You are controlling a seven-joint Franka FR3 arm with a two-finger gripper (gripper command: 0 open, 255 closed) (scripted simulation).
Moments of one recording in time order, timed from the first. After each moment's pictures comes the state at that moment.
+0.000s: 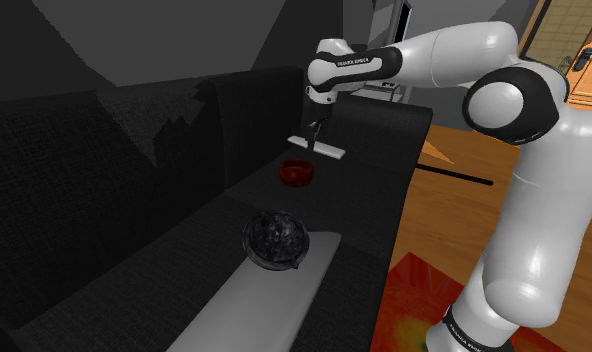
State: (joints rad) arm 0.14 0.17 -0.24 -1.65 0.06 1.87 -0.47
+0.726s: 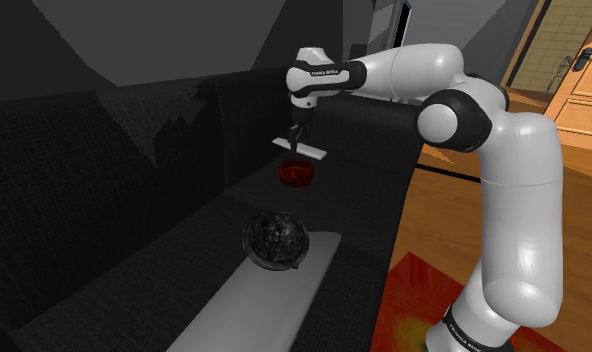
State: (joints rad) arm 0.12 0.41 -0.22 -1.38 0.11 1.83 -0.46
